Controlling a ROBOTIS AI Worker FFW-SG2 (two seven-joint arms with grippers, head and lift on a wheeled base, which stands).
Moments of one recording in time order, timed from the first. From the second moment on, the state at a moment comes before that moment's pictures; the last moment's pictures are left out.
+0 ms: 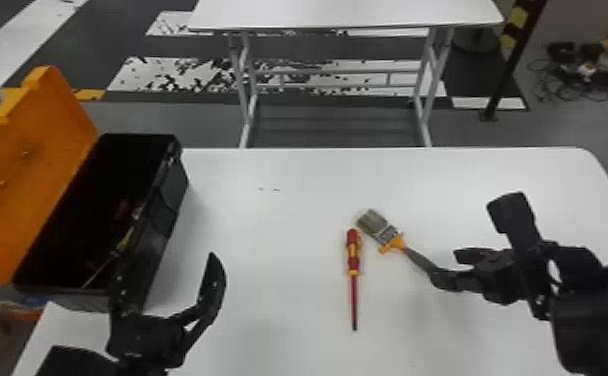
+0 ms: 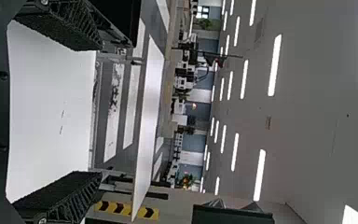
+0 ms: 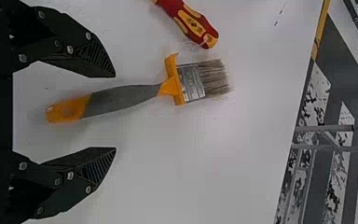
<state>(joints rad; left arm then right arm) 0.70 0.22 -0.06 -1.81 0.25 -0.53 -0.02 0.11 -0.12 -0.01 -1.74 0.42 0.83 0.85</state>
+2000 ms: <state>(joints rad) 0.70 0.22 -0.07 -1.81 0.25 -0.52 -0.02 0.18 -0.13 -0.11 -1.86 0.30 0.84 0.87</state>
